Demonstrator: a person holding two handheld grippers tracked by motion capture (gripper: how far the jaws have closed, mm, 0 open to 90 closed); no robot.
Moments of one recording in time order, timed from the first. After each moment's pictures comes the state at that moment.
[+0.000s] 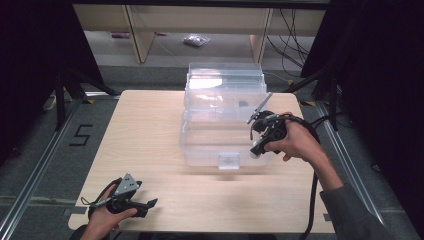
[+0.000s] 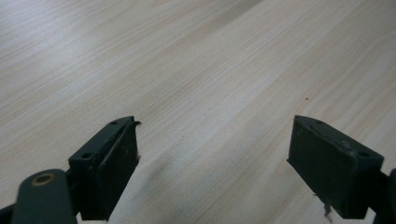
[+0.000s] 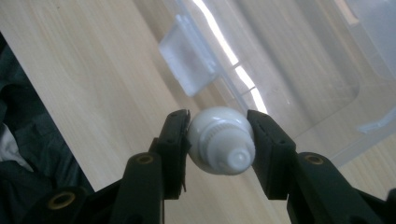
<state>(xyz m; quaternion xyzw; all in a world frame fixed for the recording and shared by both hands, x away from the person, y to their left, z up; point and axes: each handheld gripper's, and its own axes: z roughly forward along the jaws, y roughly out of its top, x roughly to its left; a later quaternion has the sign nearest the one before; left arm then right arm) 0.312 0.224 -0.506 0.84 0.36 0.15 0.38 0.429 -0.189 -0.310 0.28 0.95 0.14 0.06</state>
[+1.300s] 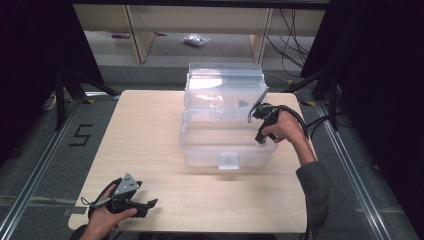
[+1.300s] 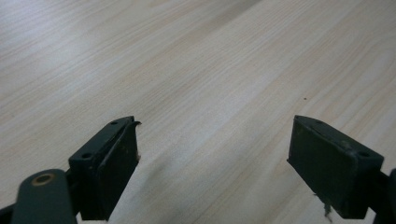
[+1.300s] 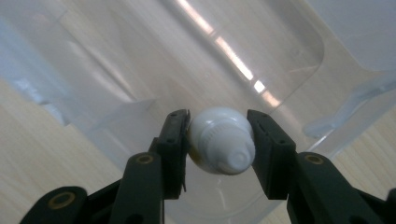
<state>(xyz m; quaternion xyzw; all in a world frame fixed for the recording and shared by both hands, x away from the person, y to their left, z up) 0.311 0.224 -0.507 0.83 0.37 0.15 0.39 0.522 -0.208 -0.378 0.39 0.92 0.07 0.03</state>
